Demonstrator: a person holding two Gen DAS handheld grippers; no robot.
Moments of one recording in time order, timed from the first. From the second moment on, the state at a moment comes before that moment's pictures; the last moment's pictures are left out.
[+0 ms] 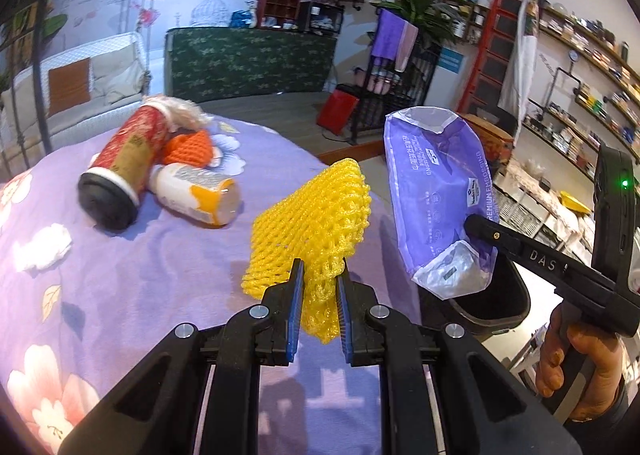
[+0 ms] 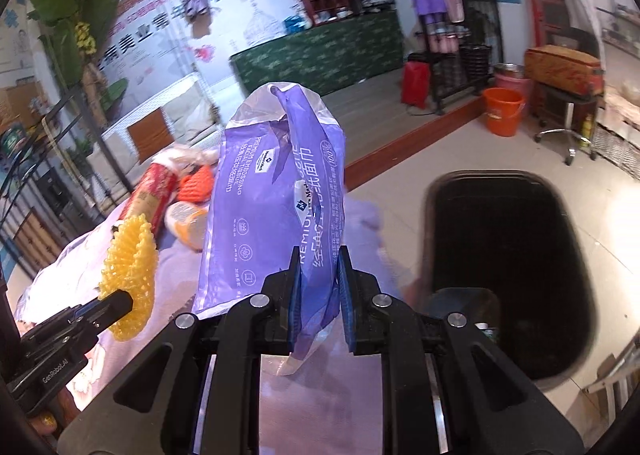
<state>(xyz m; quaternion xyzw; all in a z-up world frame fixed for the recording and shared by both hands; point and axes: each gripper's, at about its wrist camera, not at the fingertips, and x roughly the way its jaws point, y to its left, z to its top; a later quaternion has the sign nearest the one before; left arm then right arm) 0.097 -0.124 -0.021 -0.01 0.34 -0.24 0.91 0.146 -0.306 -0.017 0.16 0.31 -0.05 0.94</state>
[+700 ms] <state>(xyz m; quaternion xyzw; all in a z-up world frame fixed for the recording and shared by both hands) 0.085 -0.240 -0.026 0.06 0.33 -0.37 0.86 0.122 -0.416 -0.068 0.11 0.38 -0.24 0.89</state>
